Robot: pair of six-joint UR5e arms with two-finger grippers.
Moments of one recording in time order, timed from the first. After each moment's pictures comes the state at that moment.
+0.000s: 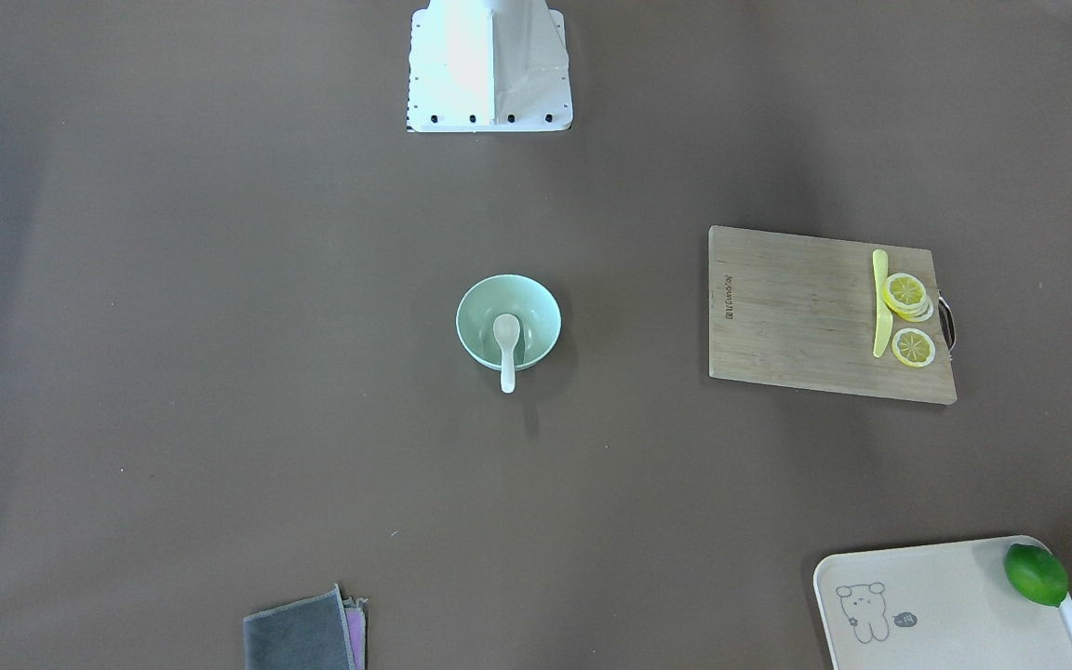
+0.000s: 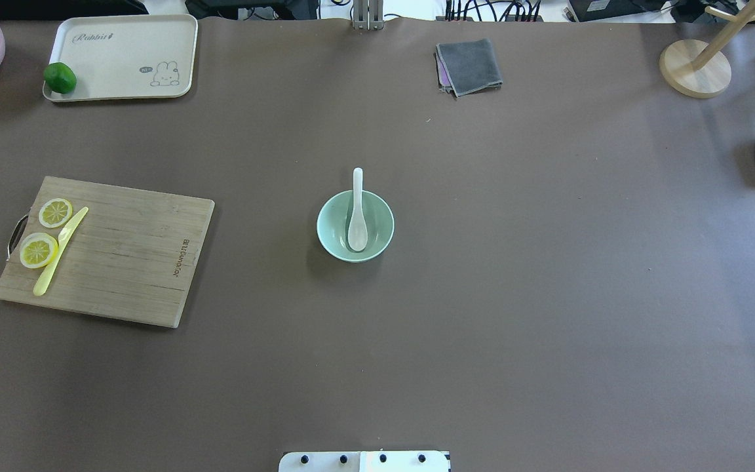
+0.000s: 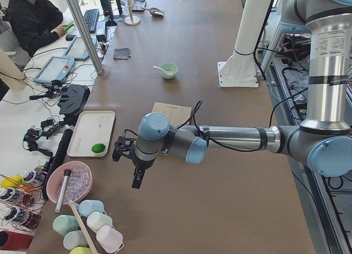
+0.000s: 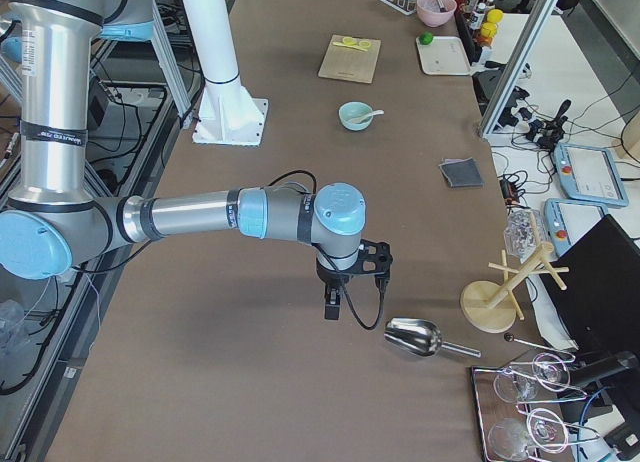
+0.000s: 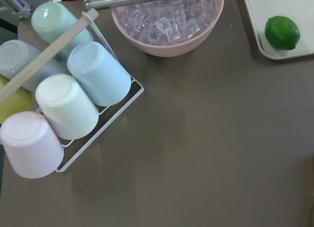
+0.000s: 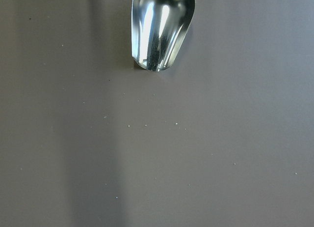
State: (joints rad) left arm -1.62 -1.52 -1.65 -1.88 -2.25 -0.13; right arm 1.63 -1.70 1.86 -1.77 2.31 -0.02
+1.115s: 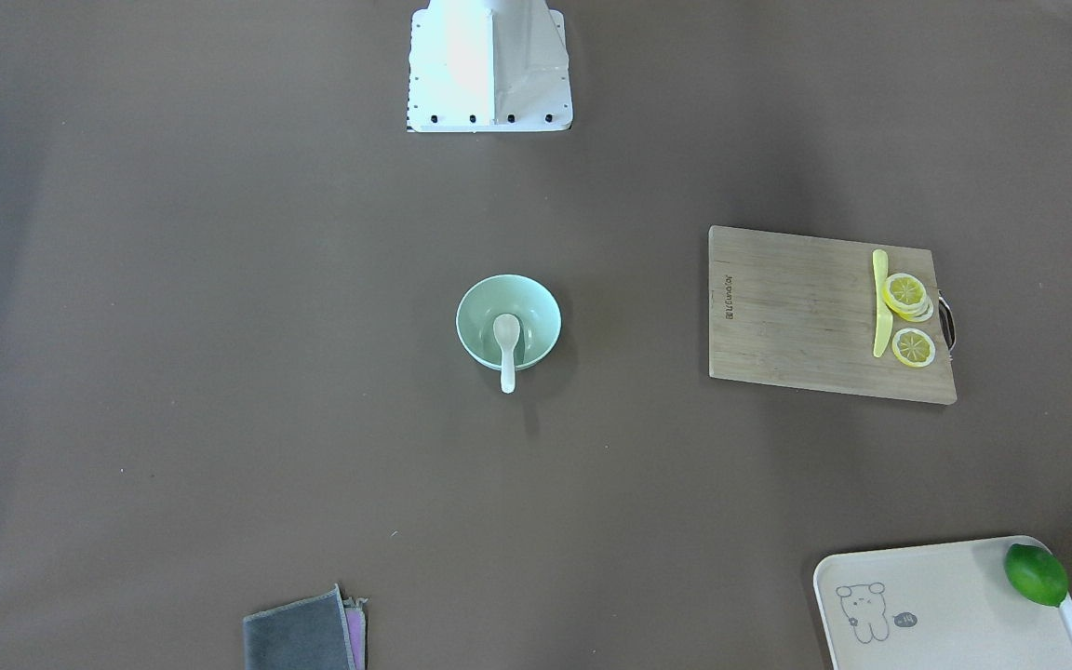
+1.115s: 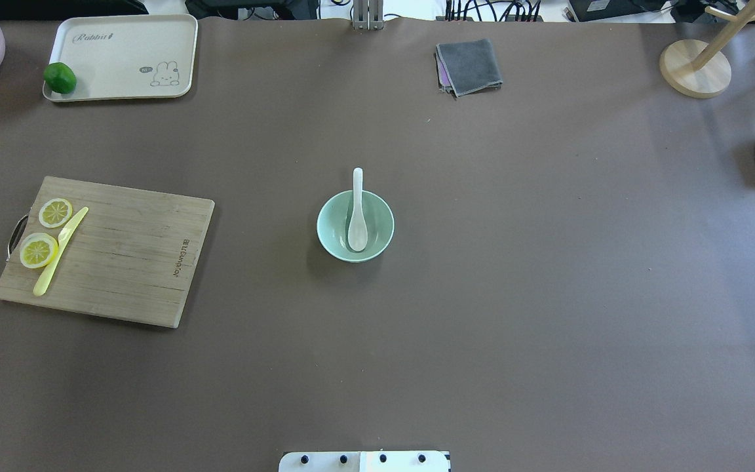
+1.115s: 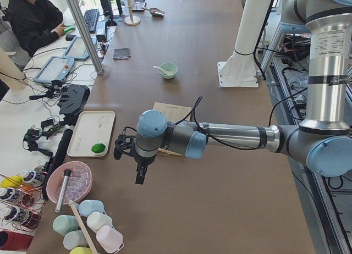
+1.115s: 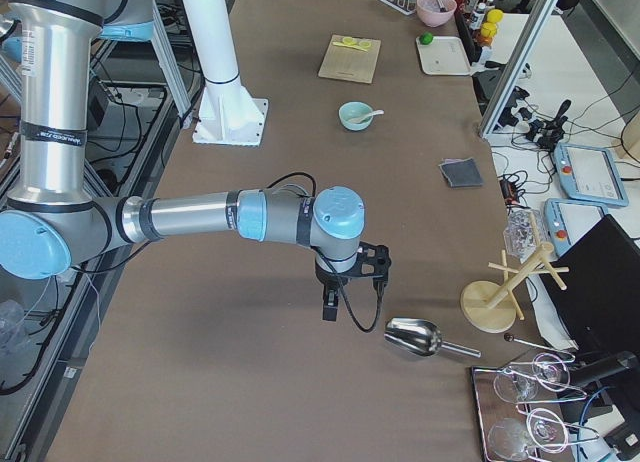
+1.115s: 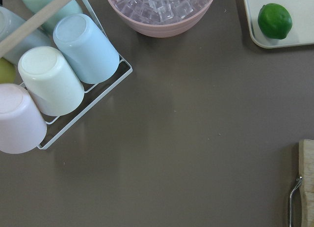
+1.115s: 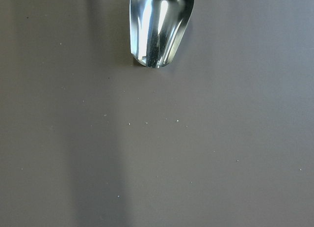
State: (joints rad) left arm -1.62 -1.53 -1.67 -1.81 -2.30 -0.13; right arm 1.63 -1.70 1.85 -1.76 2.32 -0.01
